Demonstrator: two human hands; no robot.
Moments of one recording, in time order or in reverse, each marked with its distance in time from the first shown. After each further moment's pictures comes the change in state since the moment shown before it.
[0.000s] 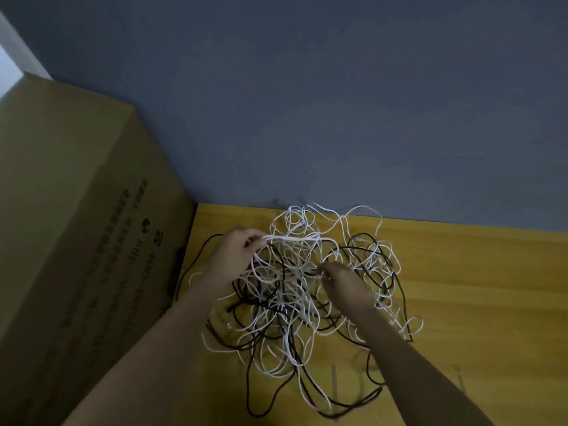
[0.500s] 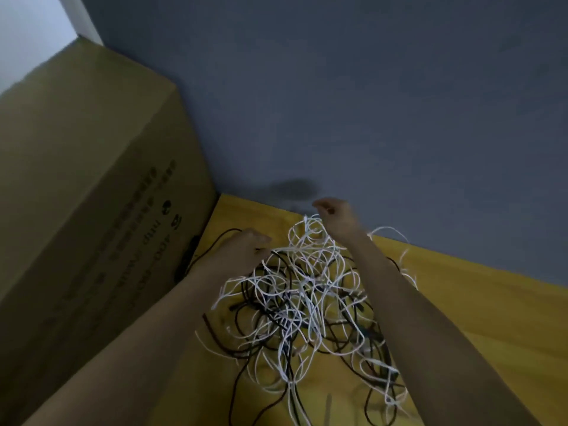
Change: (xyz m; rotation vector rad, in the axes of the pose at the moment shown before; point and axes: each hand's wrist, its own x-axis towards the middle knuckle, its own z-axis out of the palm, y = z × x) left_hand 0.007 -0.012 -0.015 0.286 -0.294 -0.145; right_hand 0.140 -0.062 -0.043 0.300 0.064 -0.080
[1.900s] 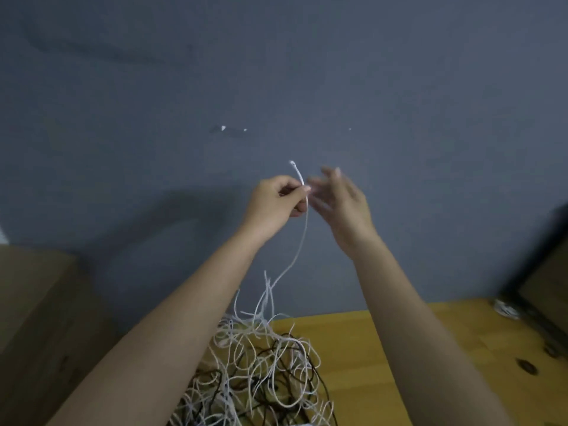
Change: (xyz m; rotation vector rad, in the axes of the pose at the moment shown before) left_hand -0.080 0.357 -0.122 -0.789 0.425 0.732; right_hand -0.182 -0.144 -0.294 0.989 0.546 -0.302
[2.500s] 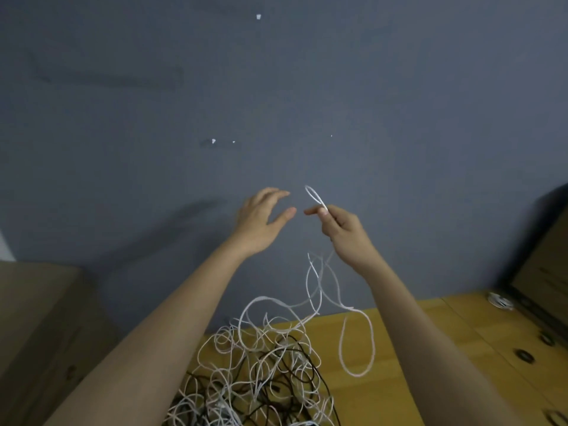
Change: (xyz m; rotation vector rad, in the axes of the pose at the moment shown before) left_hand -0.004 -0.032 -0.013 0.669 -0.142 0.211; right_hand -0.036 0.002 -0.046 -0.646 -0.130 -0.252
